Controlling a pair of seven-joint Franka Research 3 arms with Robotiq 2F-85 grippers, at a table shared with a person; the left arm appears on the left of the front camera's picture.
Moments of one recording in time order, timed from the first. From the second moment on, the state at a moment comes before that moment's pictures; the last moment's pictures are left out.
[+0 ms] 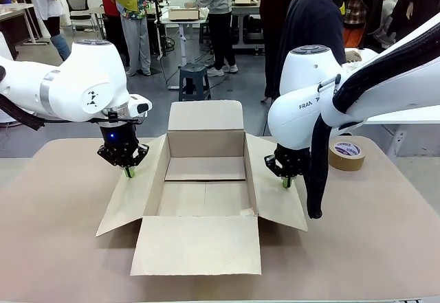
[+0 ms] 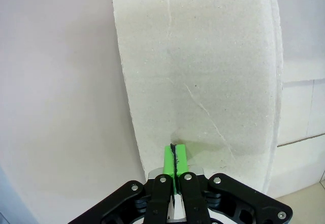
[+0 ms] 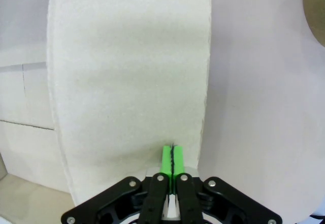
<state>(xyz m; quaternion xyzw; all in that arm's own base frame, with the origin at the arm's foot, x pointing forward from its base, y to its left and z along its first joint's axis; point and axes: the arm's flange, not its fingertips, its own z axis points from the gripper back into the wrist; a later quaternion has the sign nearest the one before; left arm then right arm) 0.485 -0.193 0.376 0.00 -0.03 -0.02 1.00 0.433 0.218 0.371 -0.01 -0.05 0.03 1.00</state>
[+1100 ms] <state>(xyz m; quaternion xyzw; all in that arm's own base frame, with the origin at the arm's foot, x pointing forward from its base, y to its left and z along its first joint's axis) 0.485 -0.193 0.376 0.00 -0.03 -0.02 1.00 0.433 0.218 0.371 -0.01 -0.05 0.03 1.00</state>
